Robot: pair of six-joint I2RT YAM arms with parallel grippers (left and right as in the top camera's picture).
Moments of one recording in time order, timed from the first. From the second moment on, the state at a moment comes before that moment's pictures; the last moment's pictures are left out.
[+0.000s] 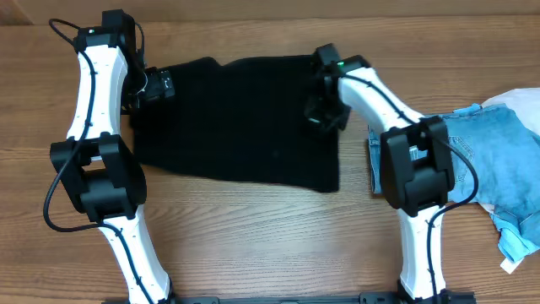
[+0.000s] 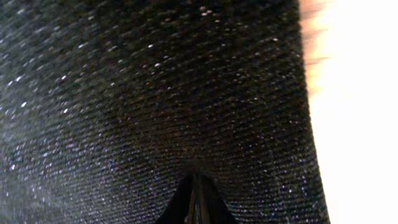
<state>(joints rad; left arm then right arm) 0.12 2.26 2.10 -1.32 0.00 -0.21 0.30 2.32 1.84 -1.05 -0.11 0.66</state>
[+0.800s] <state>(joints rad) 0.06 2.26 2.10 -1.29 0.28 -0.05 0.04 2.25 2.01 -1.22 -0.01 0.33</state>
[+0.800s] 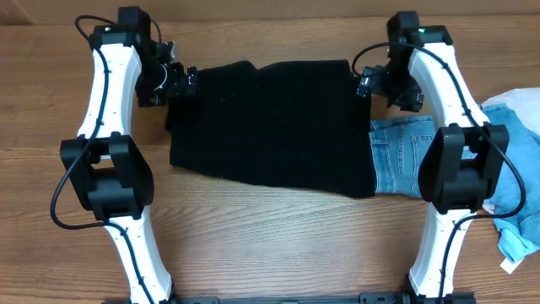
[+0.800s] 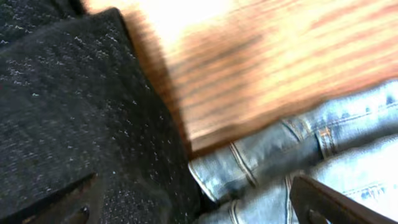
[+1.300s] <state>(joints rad) -0.09 2.26 2.10 -1.33 0.30 0.01 0.04 2.25 1.79 -0.97 -0.24 0.20</state>
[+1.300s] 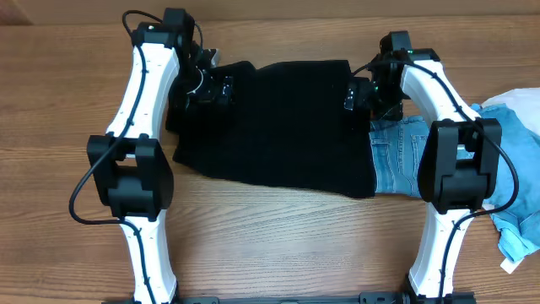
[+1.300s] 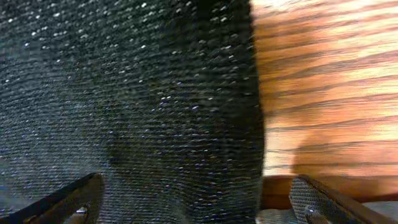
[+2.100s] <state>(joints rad) 0.16 2.26 2.10 -1.34 -0.01 -0.21 0.20 2.23 1.70 -0.82 -0.25 0.27</state>
